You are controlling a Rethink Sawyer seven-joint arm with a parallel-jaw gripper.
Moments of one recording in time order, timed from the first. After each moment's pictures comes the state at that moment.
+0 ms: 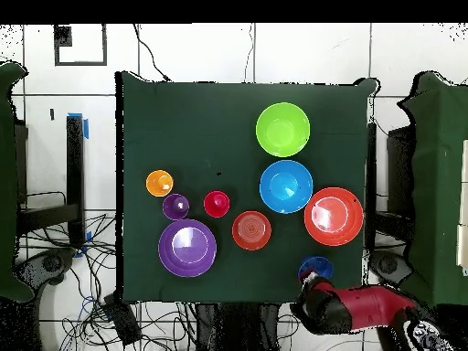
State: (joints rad) arm -0.87 -0.57 0.08 1.97 -1.02 0.18 2.77
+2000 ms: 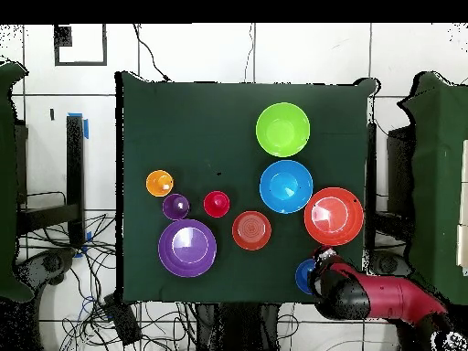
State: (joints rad) arm -0.92 -0.70 0.18 1.97 -0.83 0.22 2.77
